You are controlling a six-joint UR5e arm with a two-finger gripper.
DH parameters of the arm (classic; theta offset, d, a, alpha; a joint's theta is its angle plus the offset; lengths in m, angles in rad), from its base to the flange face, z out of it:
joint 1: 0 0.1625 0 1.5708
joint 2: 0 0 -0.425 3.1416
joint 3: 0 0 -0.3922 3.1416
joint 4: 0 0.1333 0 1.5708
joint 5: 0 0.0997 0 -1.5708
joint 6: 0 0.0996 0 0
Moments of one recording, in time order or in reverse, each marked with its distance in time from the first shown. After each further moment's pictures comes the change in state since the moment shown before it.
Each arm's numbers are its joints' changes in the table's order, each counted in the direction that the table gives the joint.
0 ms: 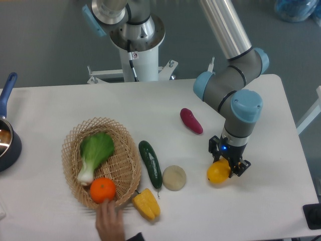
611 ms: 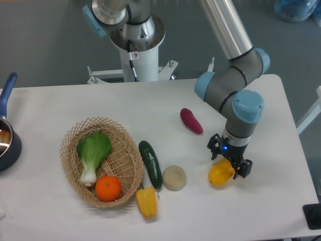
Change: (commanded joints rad) arm -0.012 -0.043 0.023 0.000 0.014 0.061
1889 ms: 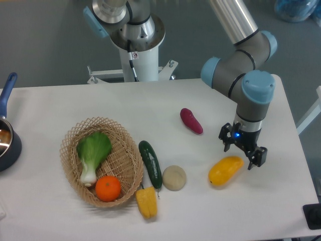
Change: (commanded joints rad) arm 0.029 0.057 0.017 -0.003 -0.006 0.021
